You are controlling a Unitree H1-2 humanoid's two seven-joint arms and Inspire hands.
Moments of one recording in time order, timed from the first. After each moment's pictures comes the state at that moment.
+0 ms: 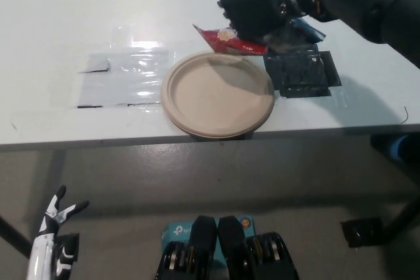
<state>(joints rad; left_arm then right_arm) 0.21 0.10 0.11 -0.13 0.29 -0.39 0.06 -1.62 -0.28 1.57 1.20 -1.68 -0.44 -0.70</state>
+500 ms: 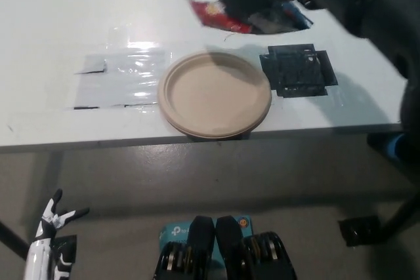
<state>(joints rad) 0.26 0.08 0.12 -0.18 0.31 -0.41 0.07 -1.59 -0.15 1.50 1.31 -1.66 -0.40 -0.66</state>
